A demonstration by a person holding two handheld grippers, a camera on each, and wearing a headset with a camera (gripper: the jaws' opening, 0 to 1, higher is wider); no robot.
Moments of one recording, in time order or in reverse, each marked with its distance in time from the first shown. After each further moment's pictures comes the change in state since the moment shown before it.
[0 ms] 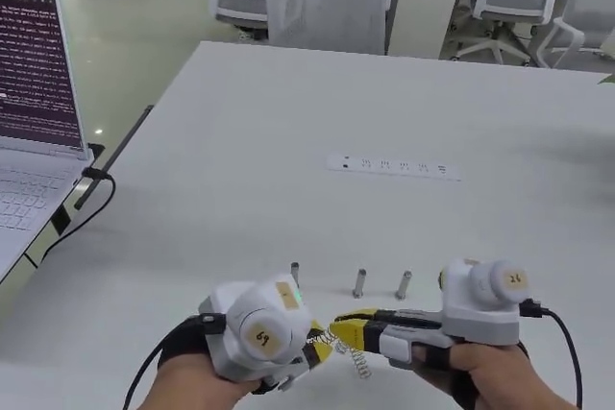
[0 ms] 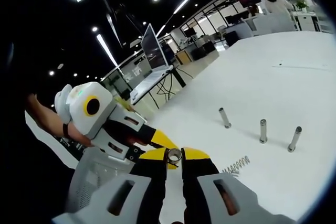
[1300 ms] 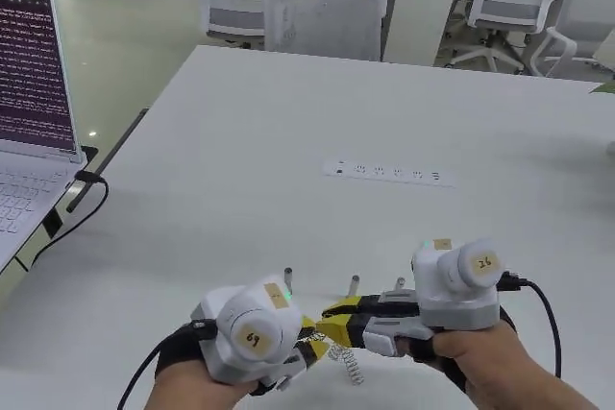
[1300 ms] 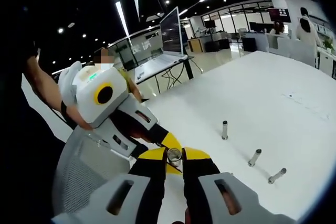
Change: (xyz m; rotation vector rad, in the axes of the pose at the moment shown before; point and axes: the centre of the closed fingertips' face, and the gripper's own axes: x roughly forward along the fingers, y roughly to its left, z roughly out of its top) left arm 0.006 0.004 0.012 -0.068 -0.089 0.013; right arm 0.003 0.010 0.011 -0.297 0.170 -0.014
